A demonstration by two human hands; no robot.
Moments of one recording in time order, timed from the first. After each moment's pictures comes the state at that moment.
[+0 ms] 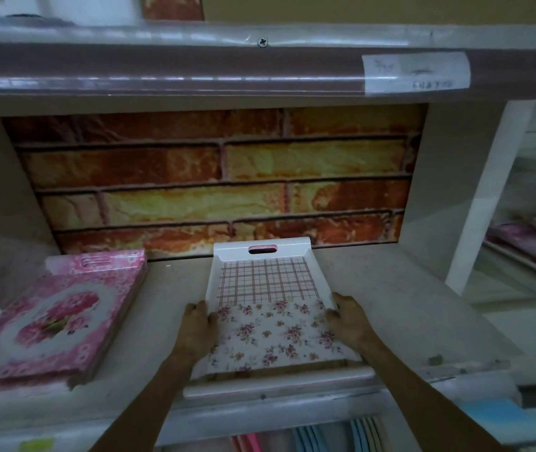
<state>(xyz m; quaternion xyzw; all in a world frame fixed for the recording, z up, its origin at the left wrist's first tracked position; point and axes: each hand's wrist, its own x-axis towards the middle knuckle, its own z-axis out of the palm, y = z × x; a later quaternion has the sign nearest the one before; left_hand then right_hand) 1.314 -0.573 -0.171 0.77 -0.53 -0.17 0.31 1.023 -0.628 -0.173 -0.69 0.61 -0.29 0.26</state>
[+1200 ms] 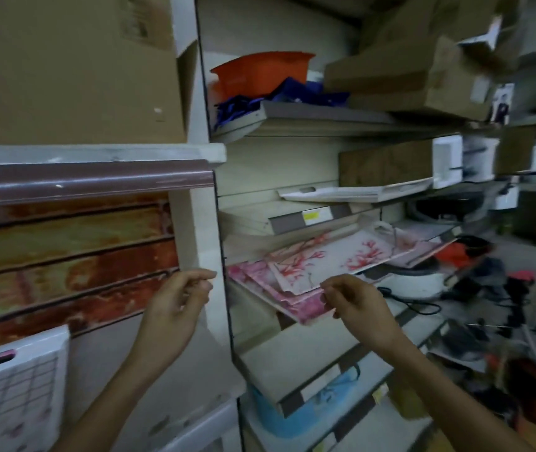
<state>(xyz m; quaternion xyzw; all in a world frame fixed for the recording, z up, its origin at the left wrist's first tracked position) 0.874 -0.532 -0.002 0.33 -0.75 -0.21 0.53 0.582 -0.472 -0.038 -0.58 0.59 -0.55 0.11</state>
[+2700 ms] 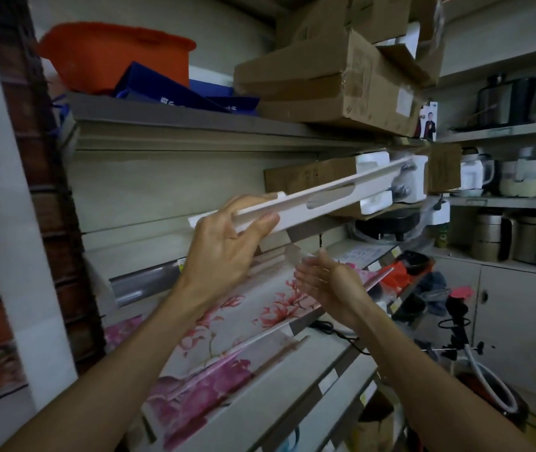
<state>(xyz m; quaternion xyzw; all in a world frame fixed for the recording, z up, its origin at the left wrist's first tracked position) 0.554 -0.598 0.107 0.14 -0.82 -0.19 0.52 0.343 -0.587 0.015 -0.31 0.41 -0.74 0.44</state>
